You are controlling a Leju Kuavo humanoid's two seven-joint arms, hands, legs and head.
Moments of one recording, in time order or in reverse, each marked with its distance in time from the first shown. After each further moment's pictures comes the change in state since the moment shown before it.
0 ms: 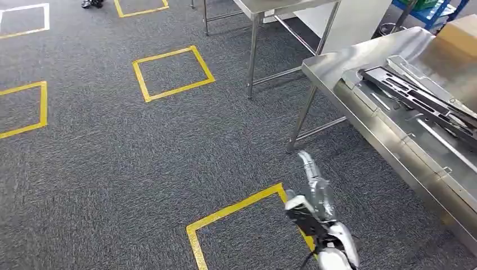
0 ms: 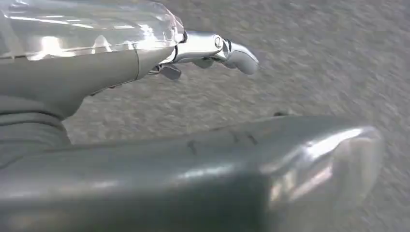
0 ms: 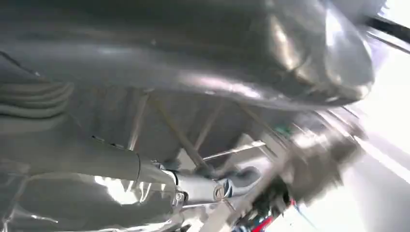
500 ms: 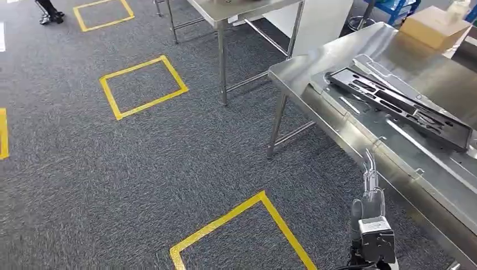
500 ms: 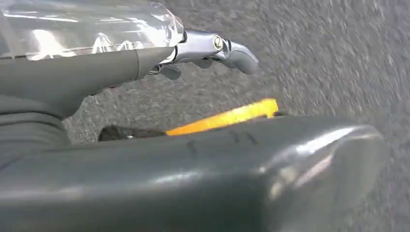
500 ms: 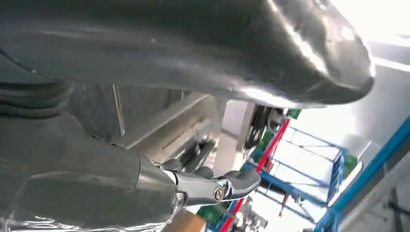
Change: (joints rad) left arm 0.011 0.000 -0.002 -0.031 -0.021 -0.029 -0.044; right arm 0.292 0.001 -0.256 -0.518 -0.459 0.094 -0.238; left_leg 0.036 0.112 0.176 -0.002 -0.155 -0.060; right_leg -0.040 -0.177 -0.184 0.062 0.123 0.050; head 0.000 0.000
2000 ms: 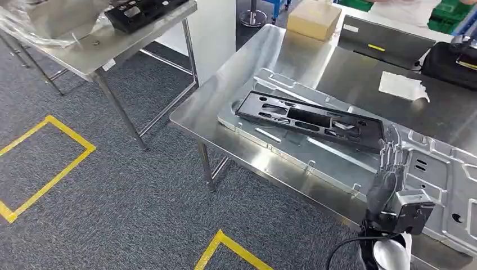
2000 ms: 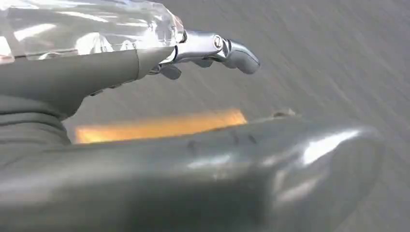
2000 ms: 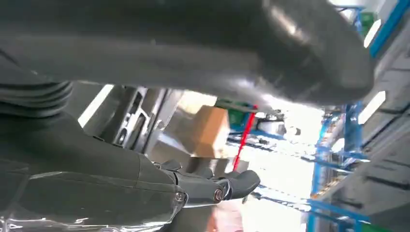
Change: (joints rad) left arm -0.008 -0.166 0.767 -0.075 -0.224 0.108 0.011; right arm -0.166 0.006 -0.126 0.047 -0.195 0.127 -0.003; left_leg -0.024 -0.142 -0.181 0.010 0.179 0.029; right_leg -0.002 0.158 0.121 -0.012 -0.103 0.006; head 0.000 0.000
